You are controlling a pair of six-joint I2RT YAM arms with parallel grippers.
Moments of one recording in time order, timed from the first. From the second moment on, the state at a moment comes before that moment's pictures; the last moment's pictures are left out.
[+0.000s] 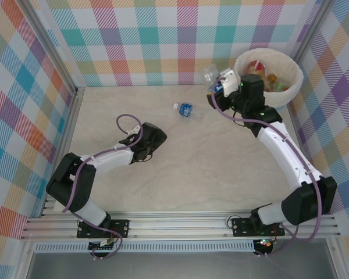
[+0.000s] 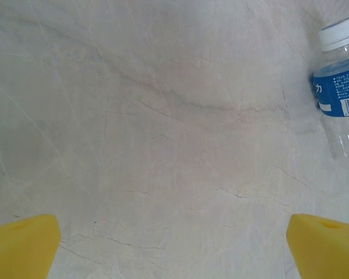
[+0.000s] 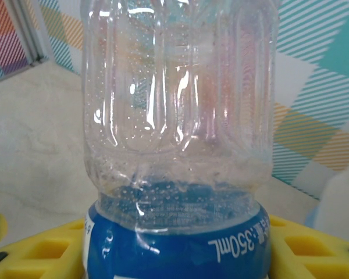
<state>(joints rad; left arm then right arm) -0.57 1.58 0.89 -0.19 -0.22 -1.21 0.31 1.37 1.37 -0.35 -0.19 -0.21</state>
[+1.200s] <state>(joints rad) -0.56 1.62 0.89 -0.16 -0.19 -1.21 -0.06 1.81 1.94 -0.57 0.15 0.07</state>
